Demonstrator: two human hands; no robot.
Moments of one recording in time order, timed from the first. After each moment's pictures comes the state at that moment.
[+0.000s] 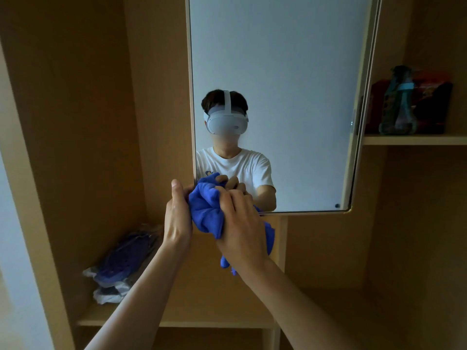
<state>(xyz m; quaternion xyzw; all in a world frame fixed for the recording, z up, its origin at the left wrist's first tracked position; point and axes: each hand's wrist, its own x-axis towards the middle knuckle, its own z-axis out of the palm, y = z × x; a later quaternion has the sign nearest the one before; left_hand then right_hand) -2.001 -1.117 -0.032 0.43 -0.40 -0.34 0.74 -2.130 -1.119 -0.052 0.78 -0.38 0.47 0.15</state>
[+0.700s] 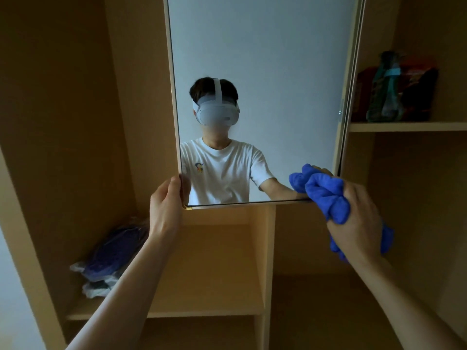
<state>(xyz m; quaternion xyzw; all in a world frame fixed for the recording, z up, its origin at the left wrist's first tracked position) -1.999 -1.120 -0.041 0.49 -0.45 -0.19 0.72 -2.340 -1.168 -0.072 0.65 -0.55 0.52 0.10</state>
